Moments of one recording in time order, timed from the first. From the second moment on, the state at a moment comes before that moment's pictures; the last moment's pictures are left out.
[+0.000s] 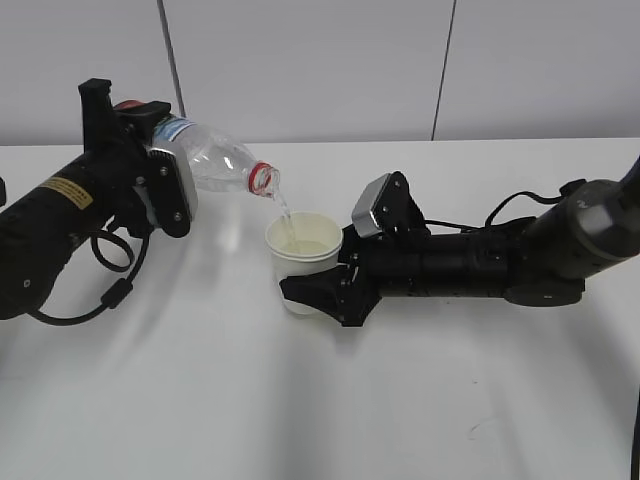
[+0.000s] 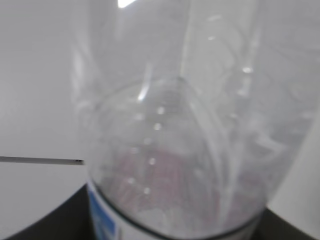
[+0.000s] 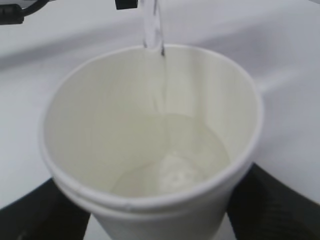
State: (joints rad) left arm -0.29 1.95 -0.79 0.08 -1.09 1.47; right arm 0.26 2.21 -1.07 -1.09 -0.97 0.52
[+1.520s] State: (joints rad) left arm -0.40 1.95 -0.79 -0.14 -1.09 1.10; right arm 0.26 2.21 -1.07 -1.01 -0.96 0.52
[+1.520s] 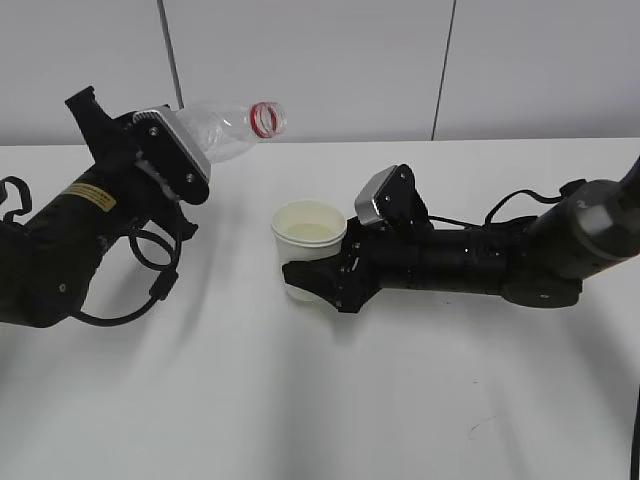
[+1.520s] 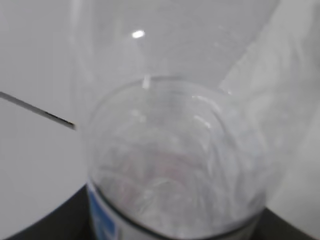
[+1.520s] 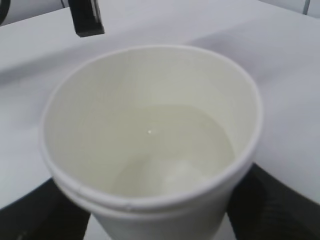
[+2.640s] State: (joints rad) left arm -0.40 1.95 -0.79 -0.25 -0.98 0.05; right arm 0.26 2.21 -1.07 -0.68 -0.92 0.48
